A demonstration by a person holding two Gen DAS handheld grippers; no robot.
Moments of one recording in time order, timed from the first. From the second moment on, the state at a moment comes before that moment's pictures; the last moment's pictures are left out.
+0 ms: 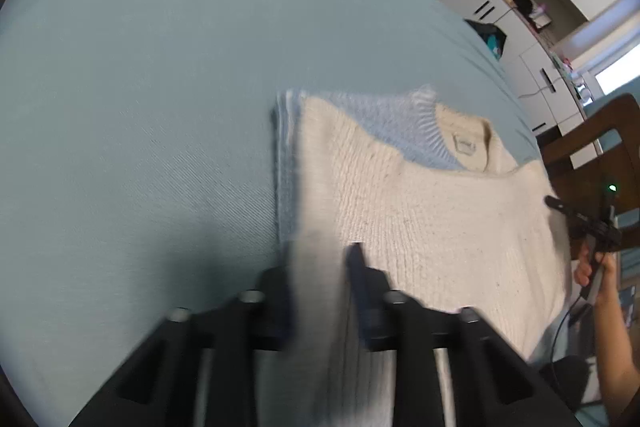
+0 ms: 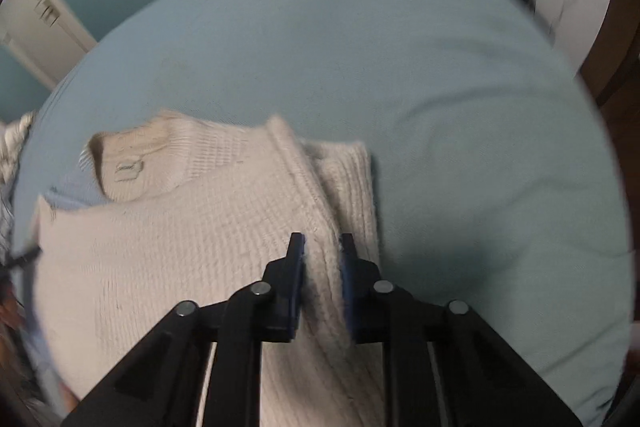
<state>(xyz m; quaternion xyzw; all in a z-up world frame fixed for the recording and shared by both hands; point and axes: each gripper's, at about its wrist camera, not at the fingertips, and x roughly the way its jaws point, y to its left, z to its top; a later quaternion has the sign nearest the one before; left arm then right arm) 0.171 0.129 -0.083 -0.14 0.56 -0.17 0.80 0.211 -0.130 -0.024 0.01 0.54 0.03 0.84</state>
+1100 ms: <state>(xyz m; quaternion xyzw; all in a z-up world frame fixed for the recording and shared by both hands) 0.289 0.109 -0.094 -0.18 0.53 0.03 0.83 0.306 -0.174 -0.076 0.13 0.53 -0.10 0.83</state>
